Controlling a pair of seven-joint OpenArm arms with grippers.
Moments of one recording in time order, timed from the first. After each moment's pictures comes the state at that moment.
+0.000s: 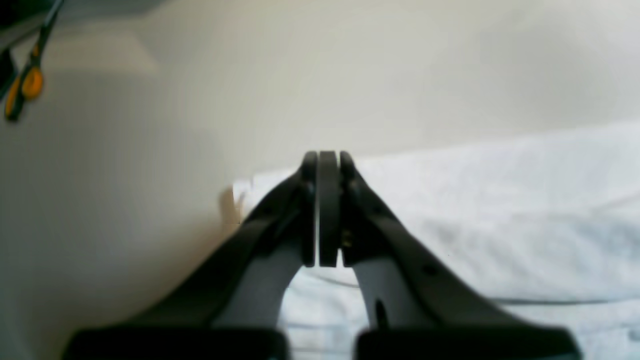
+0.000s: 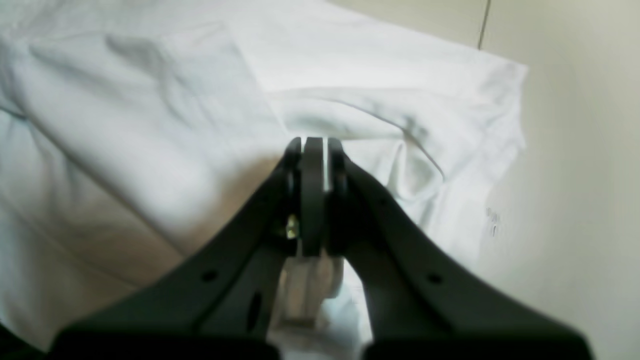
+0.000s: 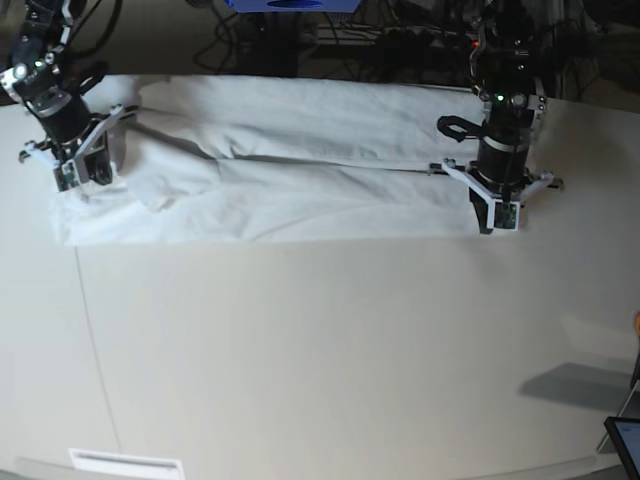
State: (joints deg) left arm 22.1 -10.8 -10.8 112.0 2.1 -6.4 29.6; right arm -27.7 6.3 25.8 110.0 5.5 35.1 -30.8
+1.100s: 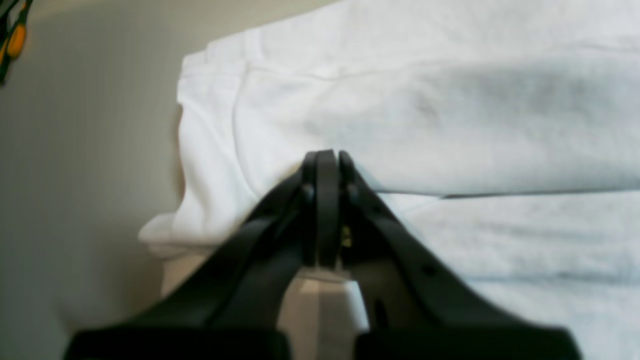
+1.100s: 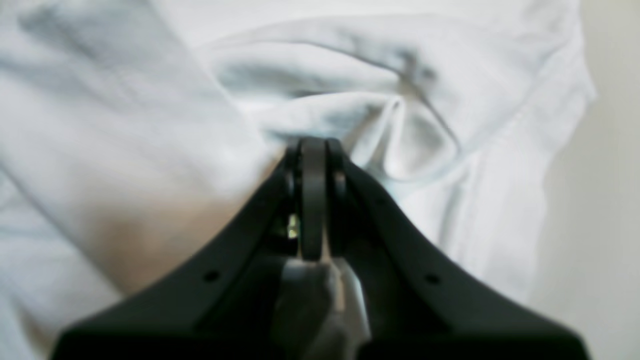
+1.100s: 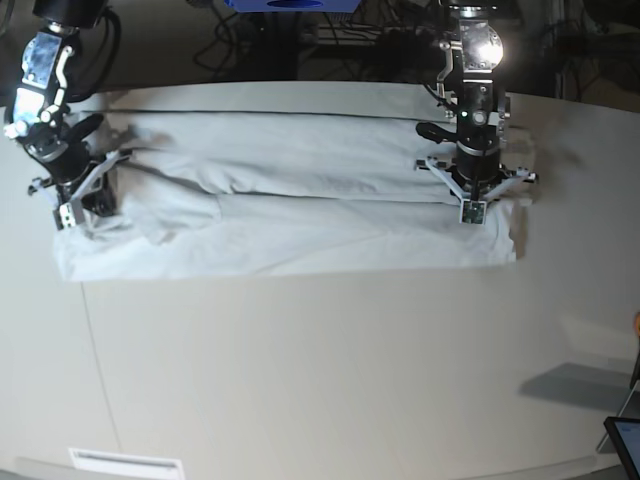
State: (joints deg) left arm 16.2 -5.9 -7.2 93.5 16.5 -4.1 25.9; right arm -10.8 11.9 25.7 83.7 5.1 36.3 -26.9
